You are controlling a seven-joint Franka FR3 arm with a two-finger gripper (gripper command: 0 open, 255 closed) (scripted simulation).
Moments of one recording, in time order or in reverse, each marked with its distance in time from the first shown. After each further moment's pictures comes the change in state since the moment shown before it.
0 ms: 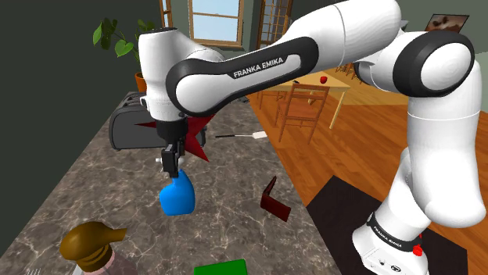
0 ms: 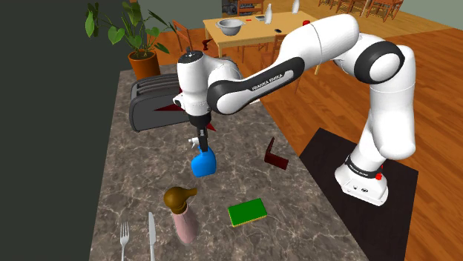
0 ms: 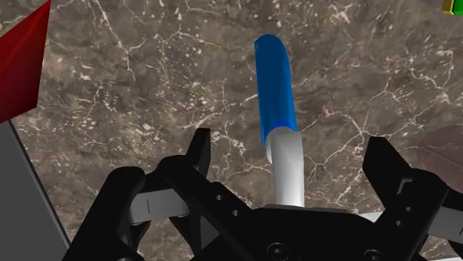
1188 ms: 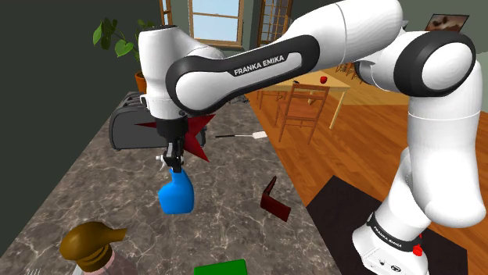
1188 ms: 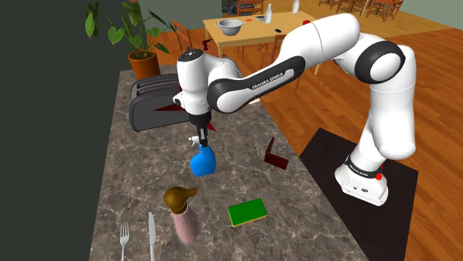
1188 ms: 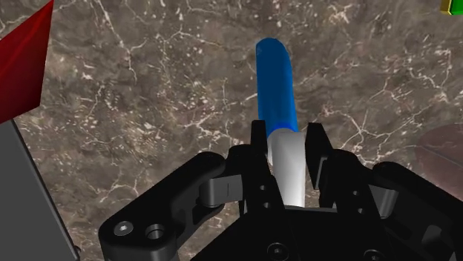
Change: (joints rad) arm -0.001 -0.004 0.001 0.005 0.002 -0.009 -0.002
